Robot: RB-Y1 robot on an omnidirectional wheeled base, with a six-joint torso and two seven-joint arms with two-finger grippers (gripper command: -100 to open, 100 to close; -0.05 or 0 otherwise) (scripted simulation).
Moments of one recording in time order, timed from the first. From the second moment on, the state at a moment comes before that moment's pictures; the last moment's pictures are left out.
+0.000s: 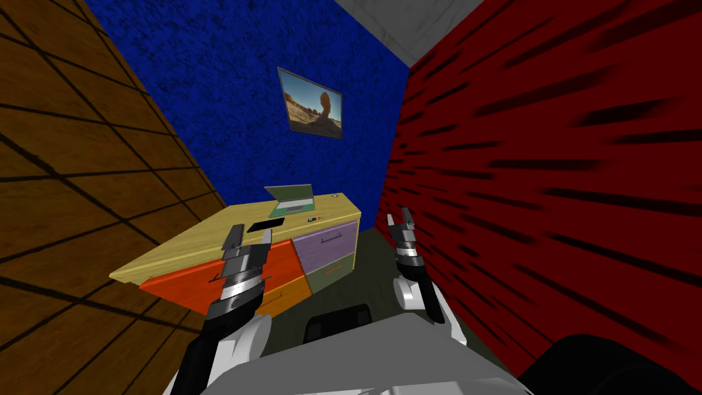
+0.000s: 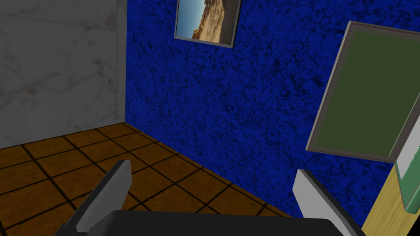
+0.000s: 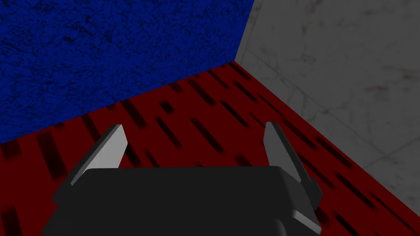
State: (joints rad) left arm 0.53 -0.01 -0.04 -2.22 0.10 -0.52 -0.08; right arm 0.48 -0.01 0.00 -2.28 0.04 -0.45 -0.13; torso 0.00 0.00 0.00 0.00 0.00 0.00
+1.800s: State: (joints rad) left arm 0.51 0.14 -0.02 -2.12 0.10 -0.50 -0.08; right arm 0.48 -0.01 0.00 -2.28 0.04 -0.45 -0.13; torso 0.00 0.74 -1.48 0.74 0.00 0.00
